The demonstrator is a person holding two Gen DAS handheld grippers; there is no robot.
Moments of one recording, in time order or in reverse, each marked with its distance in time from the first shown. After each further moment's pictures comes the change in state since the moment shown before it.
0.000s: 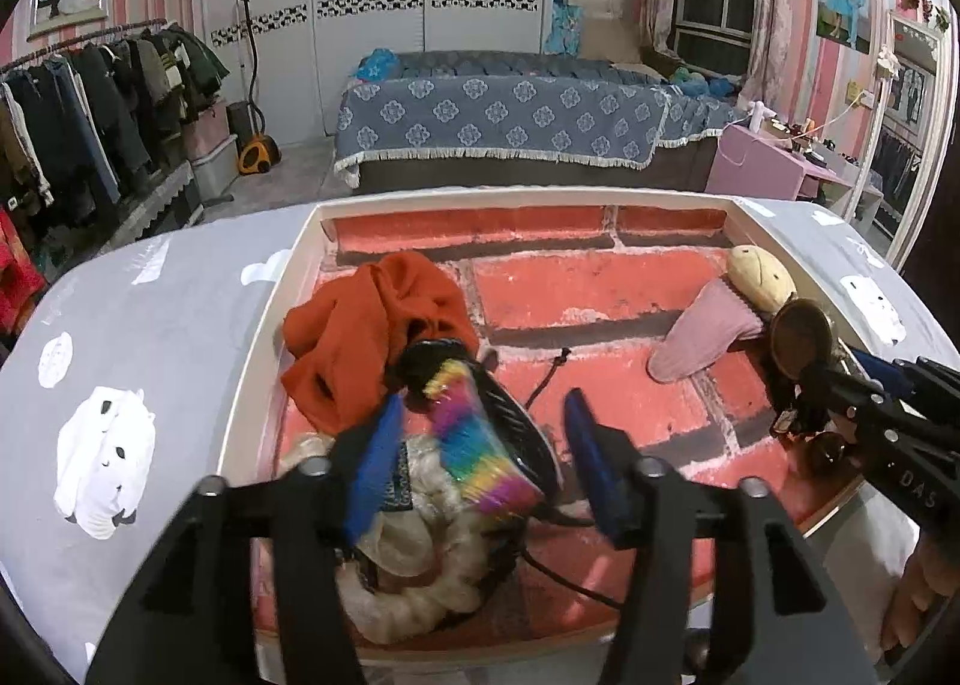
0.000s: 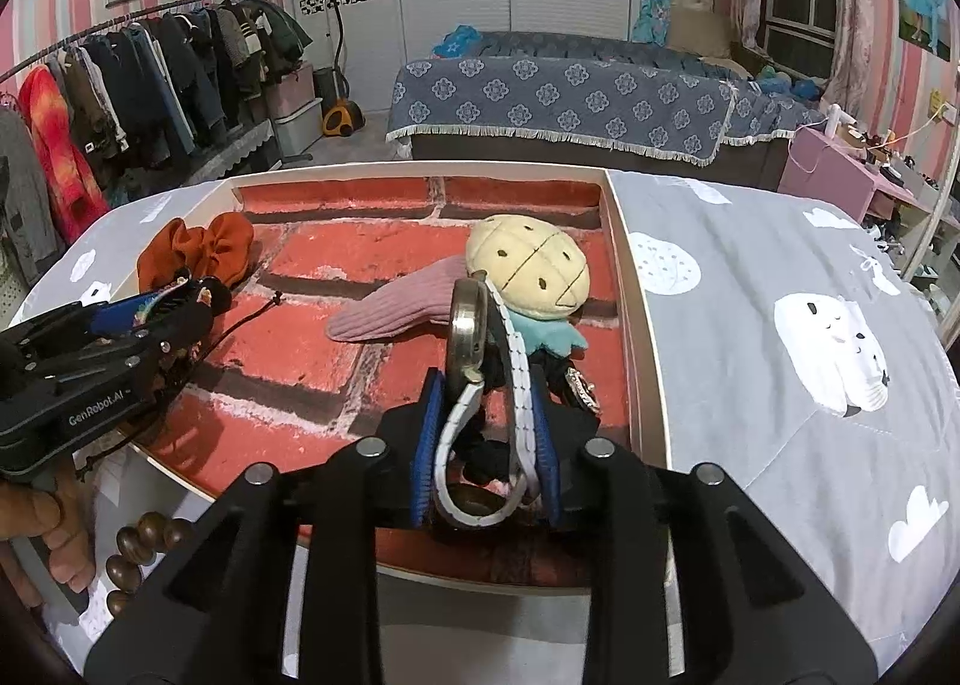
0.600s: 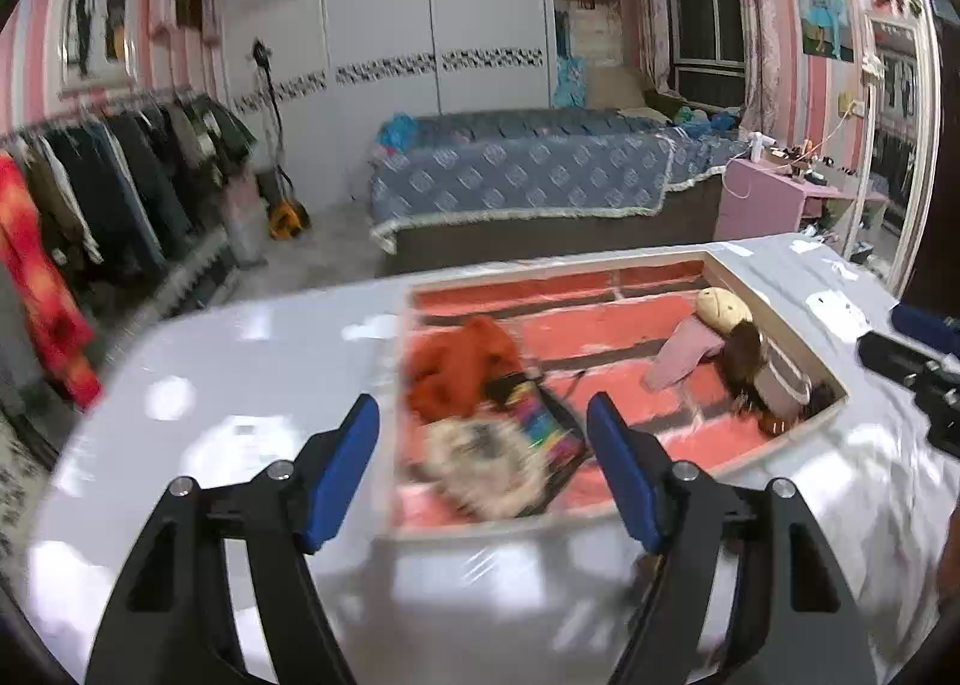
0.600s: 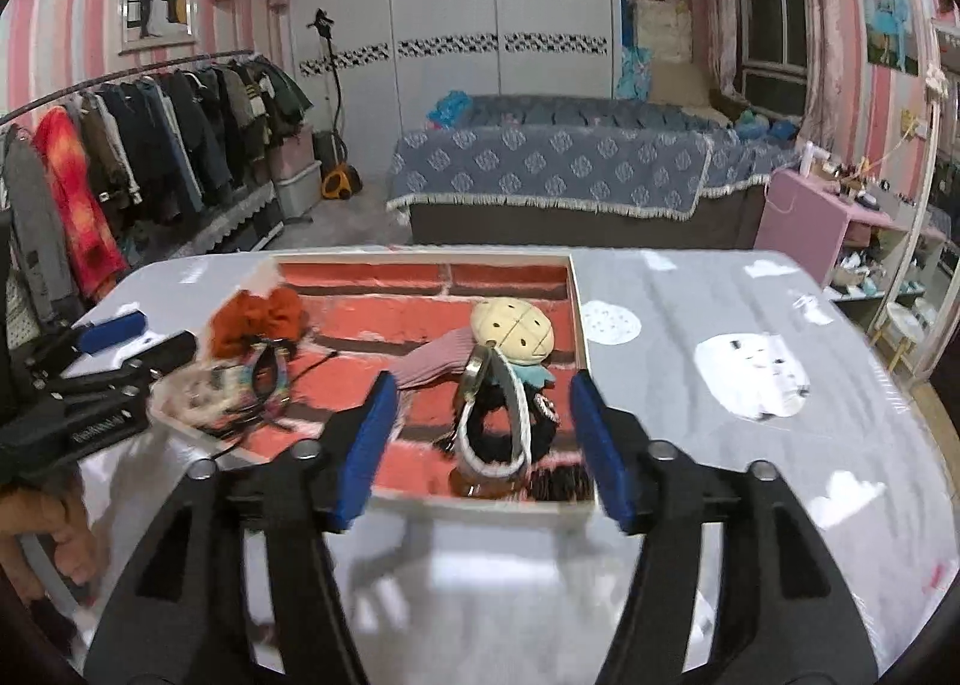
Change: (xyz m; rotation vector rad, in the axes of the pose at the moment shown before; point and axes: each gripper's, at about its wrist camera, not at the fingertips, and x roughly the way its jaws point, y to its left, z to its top) left arm -0.119 0.024 -0.019 0.069 -0.155 0.094; right arm -0.110 0.003 -0.008 0.014 -0.169 -0.015
